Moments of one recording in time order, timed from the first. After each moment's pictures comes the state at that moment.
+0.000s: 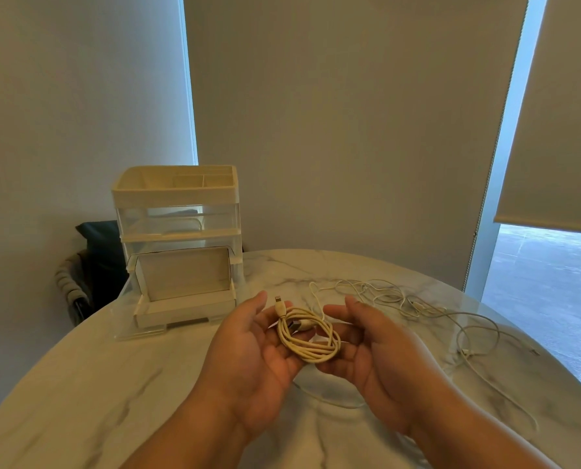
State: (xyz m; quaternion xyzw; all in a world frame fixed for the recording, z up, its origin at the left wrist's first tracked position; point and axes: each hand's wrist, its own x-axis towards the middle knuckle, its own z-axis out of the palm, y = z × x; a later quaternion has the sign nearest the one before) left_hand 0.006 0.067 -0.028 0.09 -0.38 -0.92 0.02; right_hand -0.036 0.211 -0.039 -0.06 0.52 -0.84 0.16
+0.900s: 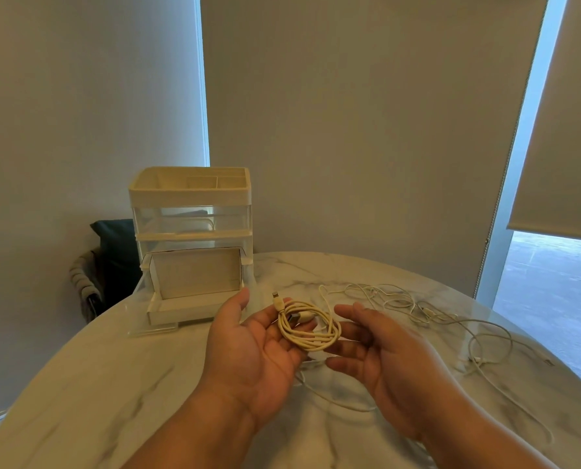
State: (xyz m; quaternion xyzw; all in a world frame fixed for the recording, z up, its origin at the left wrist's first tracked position) left_hand 0.001 0.055 -0.031 0.09 -0.29 -0.95 0.05; right_hand -0.034 0.210 -0.041 -0.09 0.53 -0.83 0.13
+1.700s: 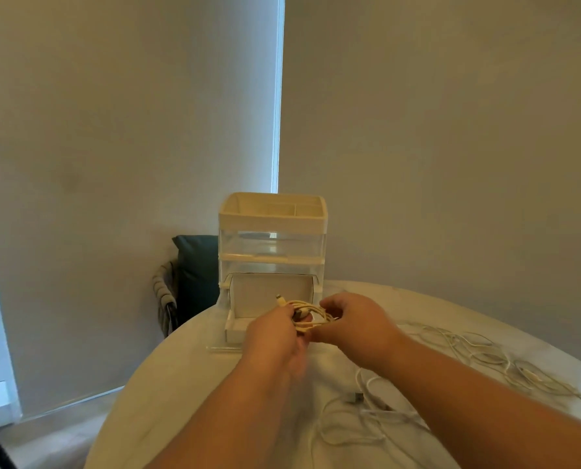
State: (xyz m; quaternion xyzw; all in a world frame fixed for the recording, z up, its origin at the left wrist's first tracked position) left_hand -0.067 -0.035 -0.031 0.24 -0.35 -0.88 0.20; right_hand -0.103 0.084 -0.006 -0.29 0.87 -0.40 0.01
